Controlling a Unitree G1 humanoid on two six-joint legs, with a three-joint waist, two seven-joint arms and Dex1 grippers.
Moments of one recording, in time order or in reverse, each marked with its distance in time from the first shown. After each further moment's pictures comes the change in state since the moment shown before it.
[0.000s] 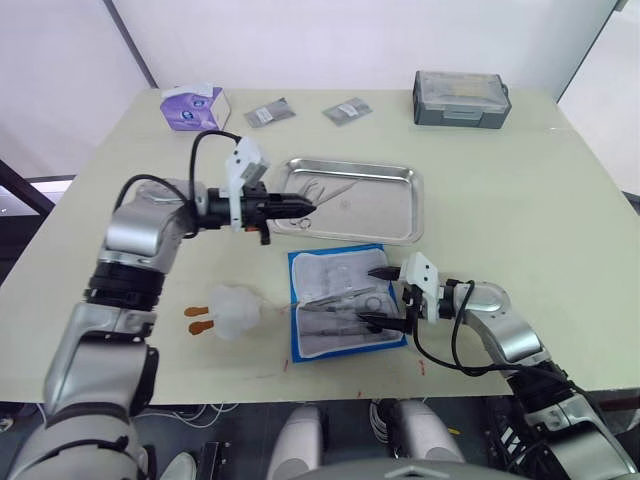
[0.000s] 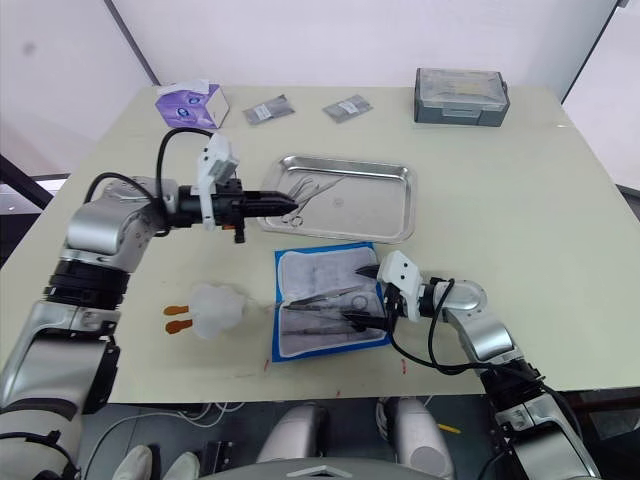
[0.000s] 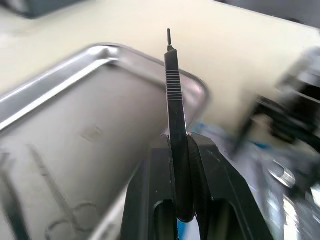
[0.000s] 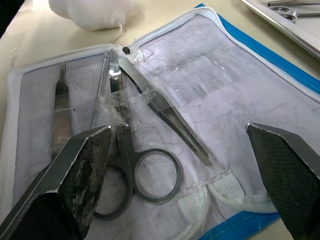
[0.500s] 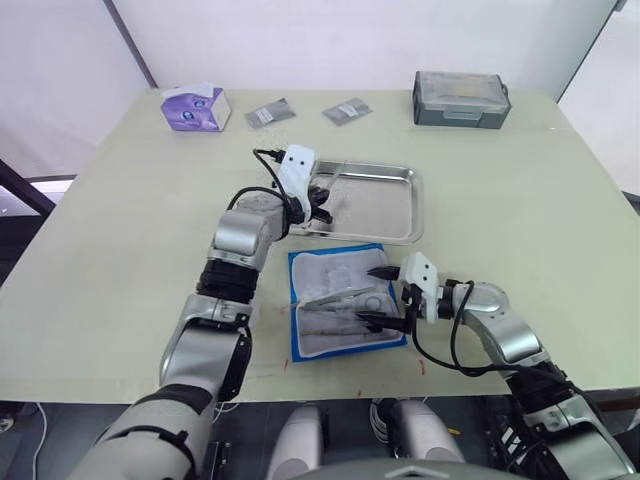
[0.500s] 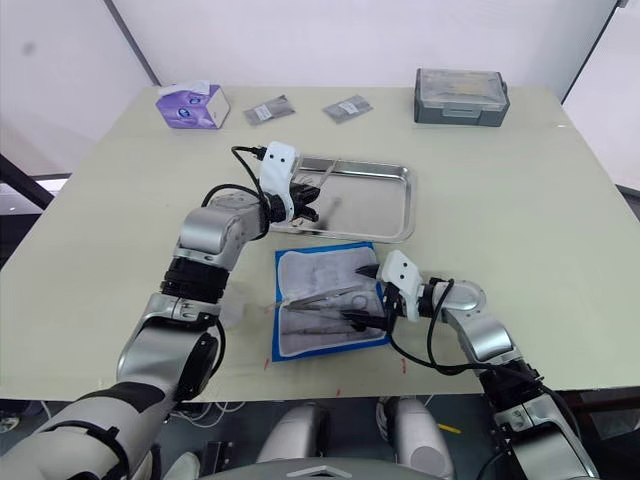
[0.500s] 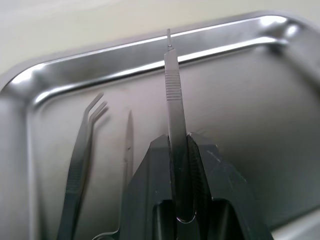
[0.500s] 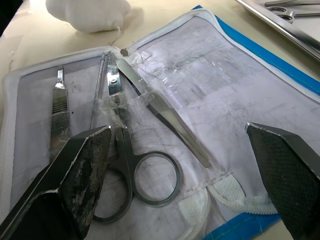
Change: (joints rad) left arm -0.070 -0.395 0.056 0.111 0.263 0.190 0.726; right arm -0.001 0.007 -0.001 0.001 0.000 0.006 -0.012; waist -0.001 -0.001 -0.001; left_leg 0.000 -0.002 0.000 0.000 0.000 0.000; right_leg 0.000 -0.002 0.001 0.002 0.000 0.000
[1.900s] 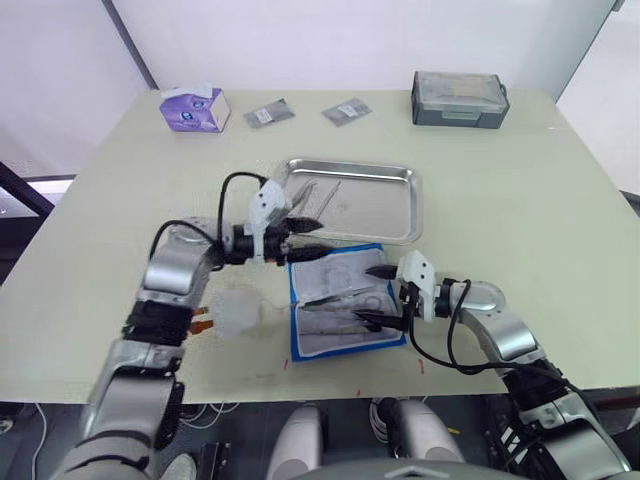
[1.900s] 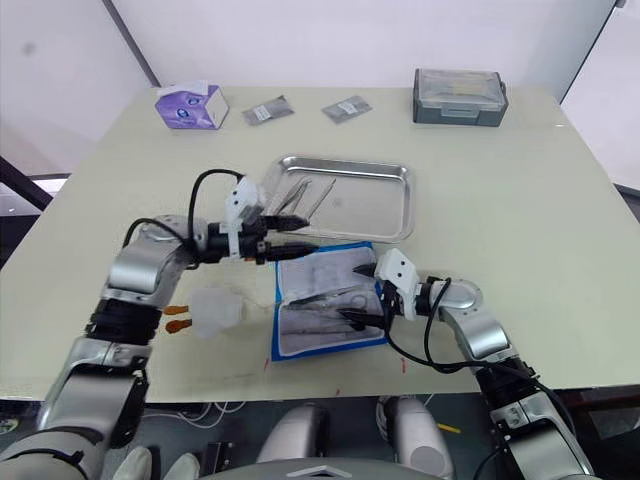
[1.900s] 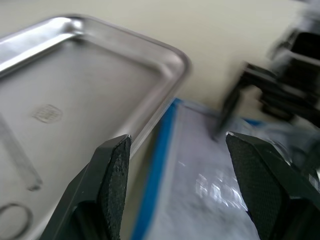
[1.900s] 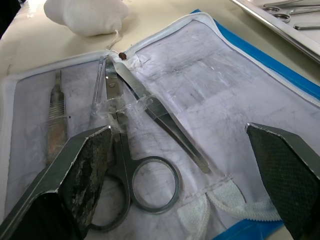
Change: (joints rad) left arm 0.298 0.362 -0.041 -0.231 -0.145 -0.355 -0.950; right arm -0.016 0.020 0.000 0.023 -0.002 -0.001 -0.002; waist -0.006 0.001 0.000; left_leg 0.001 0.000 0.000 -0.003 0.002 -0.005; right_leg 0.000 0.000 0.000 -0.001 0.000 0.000
